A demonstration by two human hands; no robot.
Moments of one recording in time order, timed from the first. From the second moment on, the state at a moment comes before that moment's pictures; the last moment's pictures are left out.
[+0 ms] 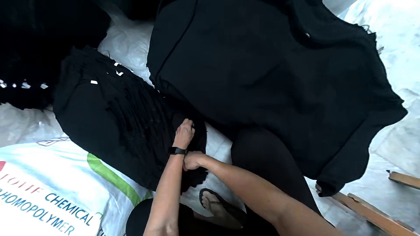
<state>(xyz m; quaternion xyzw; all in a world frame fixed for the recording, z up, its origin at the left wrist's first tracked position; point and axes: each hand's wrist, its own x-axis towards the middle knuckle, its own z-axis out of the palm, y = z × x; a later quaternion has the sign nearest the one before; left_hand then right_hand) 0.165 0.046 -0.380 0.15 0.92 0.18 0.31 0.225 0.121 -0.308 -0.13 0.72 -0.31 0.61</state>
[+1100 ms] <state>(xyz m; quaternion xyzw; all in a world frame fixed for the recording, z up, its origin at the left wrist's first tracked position) 0.203 -0.068 -0.312 0.11 0.87 0.33 0.36 0.206 0.137 -0.358 0.30 0.72 -0.52 0.35</state>
